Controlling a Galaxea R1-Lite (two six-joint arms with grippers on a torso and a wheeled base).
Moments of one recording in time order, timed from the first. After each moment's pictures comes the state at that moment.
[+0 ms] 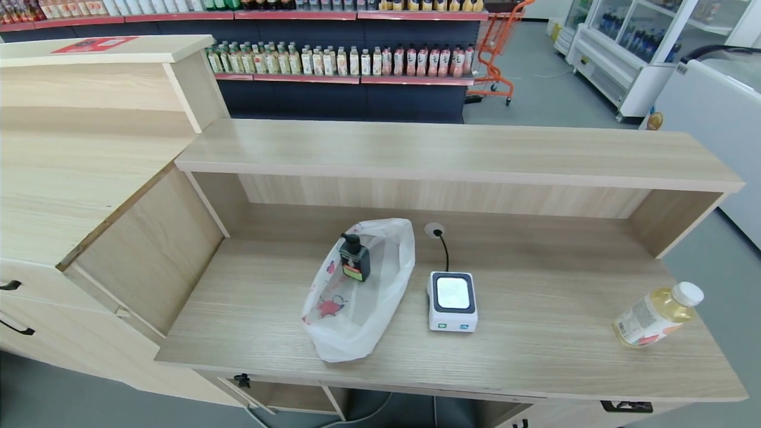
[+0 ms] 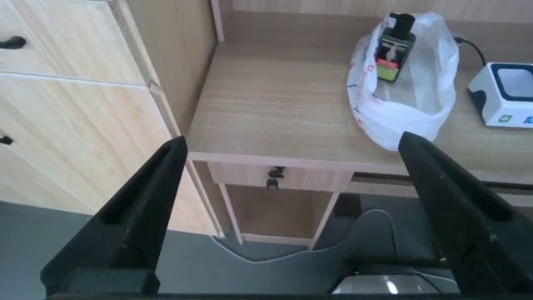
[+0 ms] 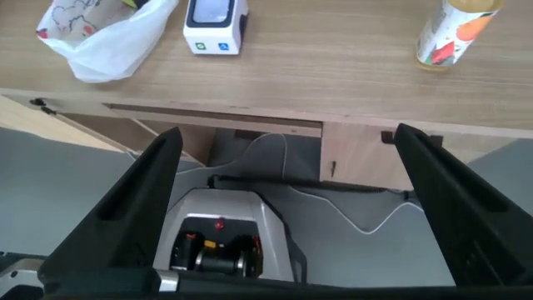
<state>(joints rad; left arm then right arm) 0.00 0.00 0.00 0.00 0.00 0.01 -0.09 0.09 -0.24 0.38 0.24 0.02</state>
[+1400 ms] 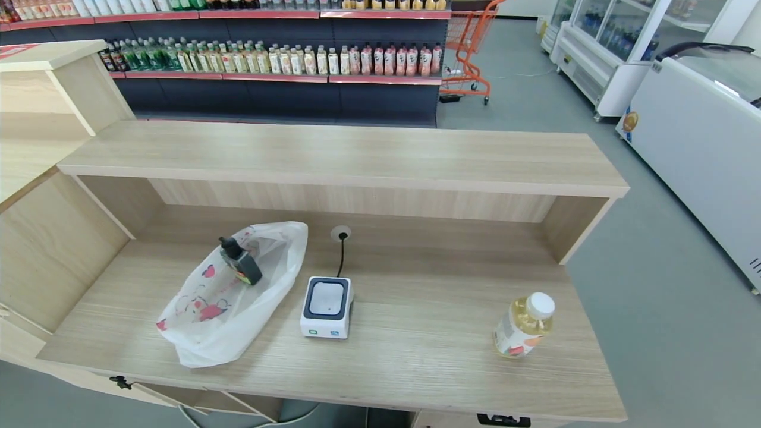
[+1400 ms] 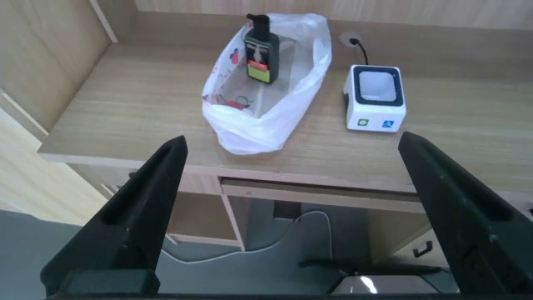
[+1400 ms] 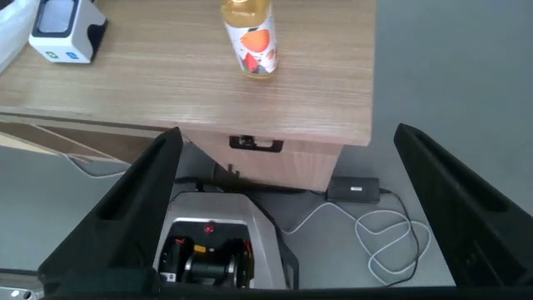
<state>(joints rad) 0.00 0.00 0.00 0.00 0.00 0.01 -0.09 0.09 -0.15 0.28 0.21 0.01</state>
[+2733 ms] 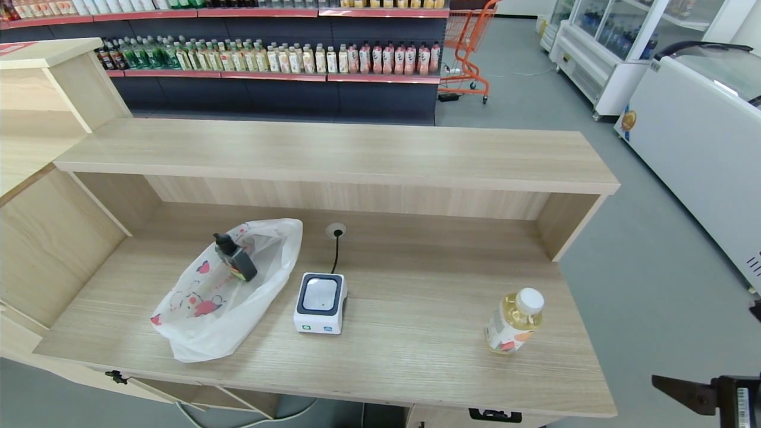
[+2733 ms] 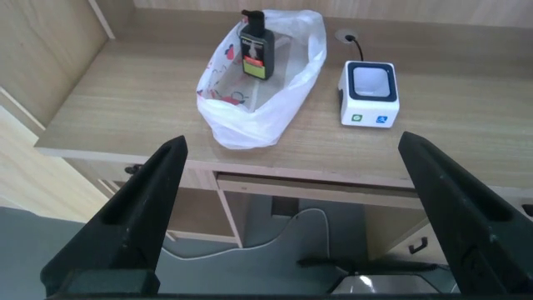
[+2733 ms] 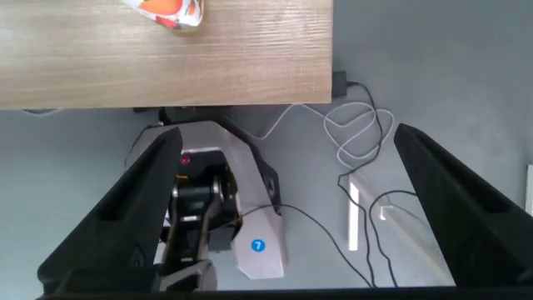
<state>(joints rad) 0.00 0.00 0.00 0.00 0.00 0.01 0.03 1.07 -0.37 -0.01 -0.04 0.07</state>
